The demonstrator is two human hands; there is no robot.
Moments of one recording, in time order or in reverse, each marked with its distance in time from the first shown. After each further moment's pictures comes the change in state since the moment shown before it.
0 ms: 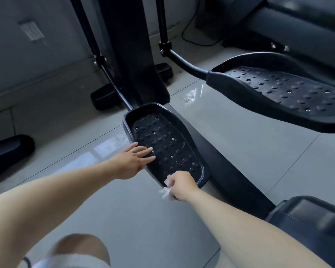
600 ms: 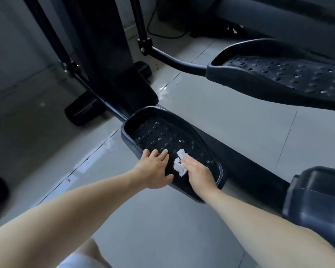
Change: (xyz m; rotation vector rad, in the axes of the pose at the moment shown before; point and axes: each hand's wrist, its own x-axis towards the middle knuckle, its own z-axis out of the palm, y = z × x) left_hand 0.044 -0.015 -0.004 0.063 -0.028 0.031; right_hand 0.044 -0.027 0.022 0.143 0.450 0.008
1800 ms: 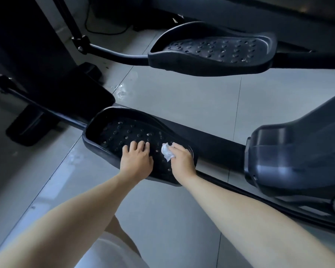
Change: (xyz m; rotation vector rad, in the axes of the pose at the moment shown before) left_hand 0.031 0.047 0.019 -0.009 0.295 -0.029; right_hand -0.031 0.014 -0.003 0.287 0.375 0.272
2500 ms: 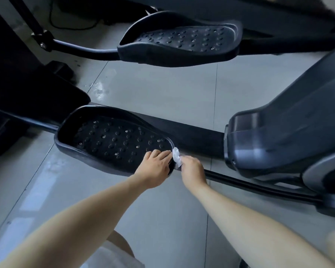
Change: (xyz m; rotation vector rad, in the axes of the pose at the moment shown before) left_hand -0.010 0.087 0.007 -0.276 -0.008 0.490; right_hand -0.049 0.062 -0.056 -0.251 0.148 0.080
